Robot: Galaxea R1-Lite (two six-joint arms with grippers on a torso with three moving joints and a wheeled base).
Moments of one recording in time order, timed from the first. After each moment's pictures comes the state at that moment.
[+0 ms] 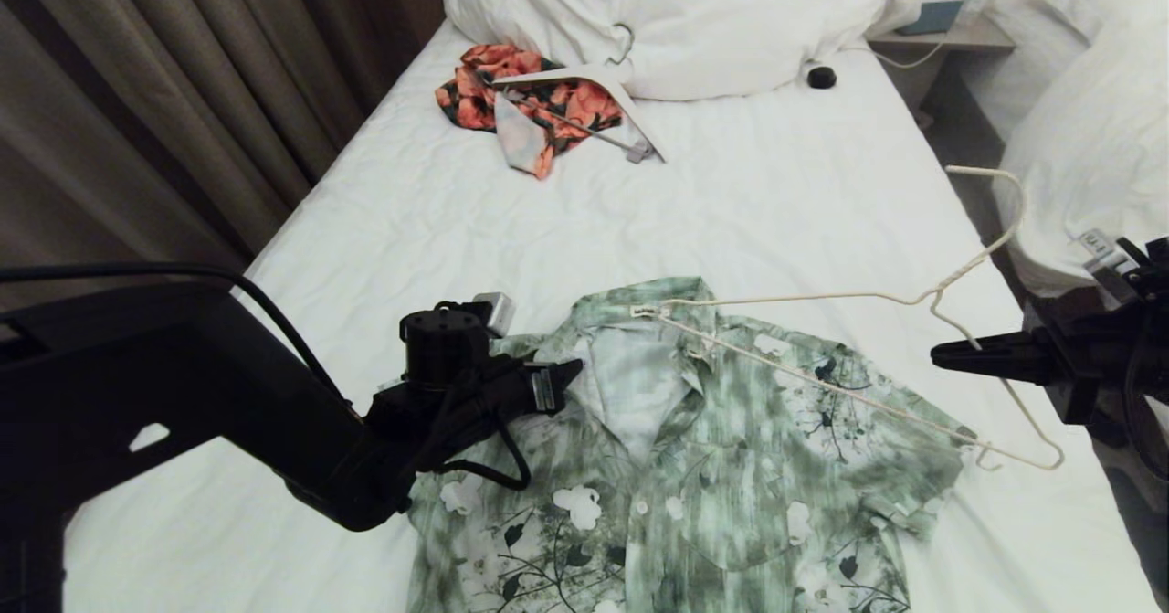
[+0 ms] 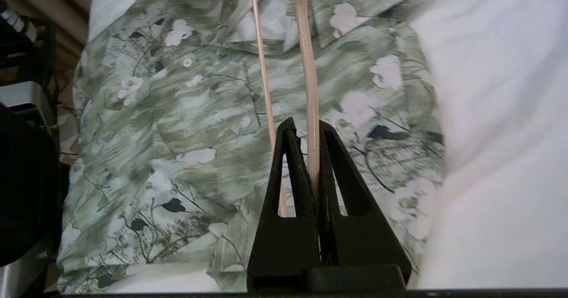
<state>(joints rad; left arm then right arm) -0.47 2.07 -0.80 -0.99 -0.05 -0.25 -0.26 1.81 -1.18 0.34 1.28 -1.02</state>
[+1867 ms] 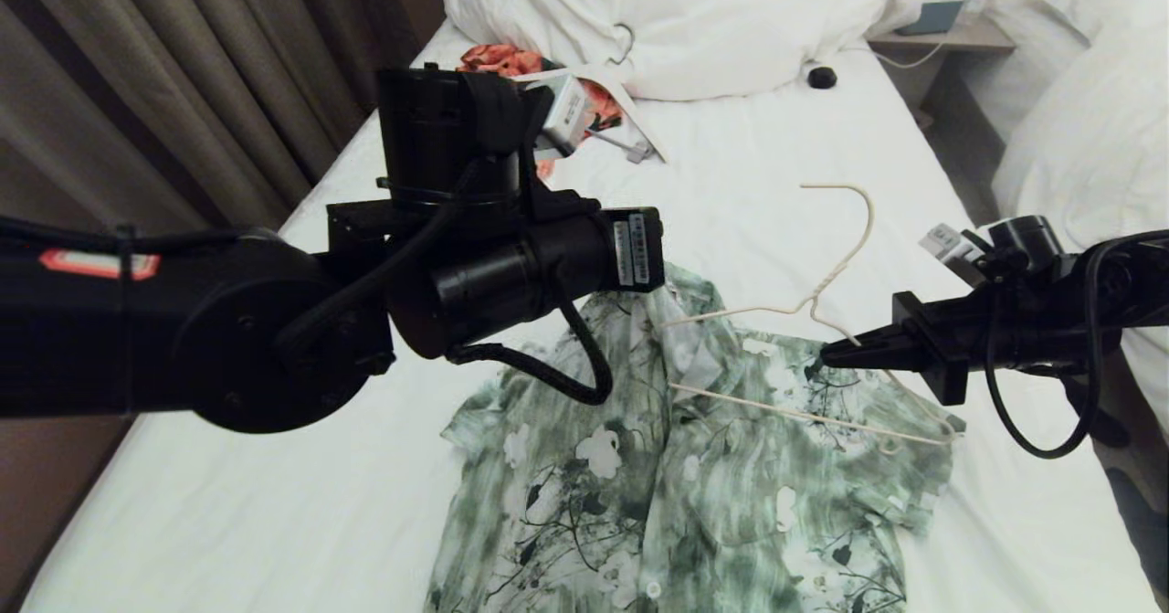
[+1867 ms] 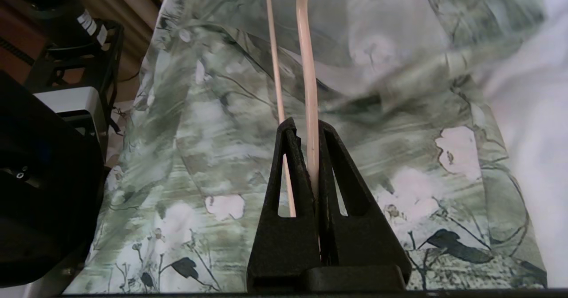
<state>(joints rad) -0.80 1.76 -1.28 -0.36 0.13 -0.18 0.01 1.96 -1.36 0.35 1.27 -0.93</state>
